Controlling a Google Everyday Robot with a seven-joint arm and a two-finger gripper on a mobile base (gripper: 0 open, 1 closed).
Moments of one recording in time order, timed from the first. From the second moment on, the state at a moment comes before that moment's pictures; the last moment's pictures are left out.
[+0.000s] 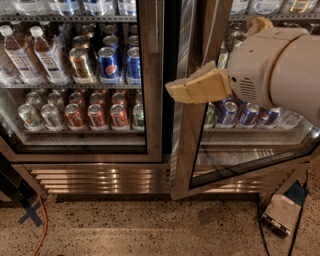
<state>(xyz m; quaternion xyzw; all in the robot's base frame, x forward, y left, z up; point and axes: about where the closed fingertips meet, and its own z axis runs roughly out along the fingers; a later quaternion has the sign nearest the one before) 0.479 -0.083 1.045 -0.34 0.72 0.04 0.60</state>
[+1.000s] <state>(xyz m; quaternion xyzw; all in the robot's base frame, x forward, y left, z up) 0.484 -0.072 1.059 -0.34 0.71 0.03 0.62</state>
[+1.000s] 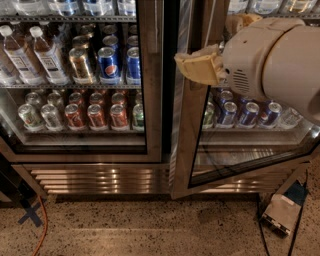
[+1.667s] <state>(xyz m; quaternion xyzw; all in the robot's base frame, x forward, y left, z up) 0.484 -0.072 1.059 -0.34 0.71 0.03 0.62</state>
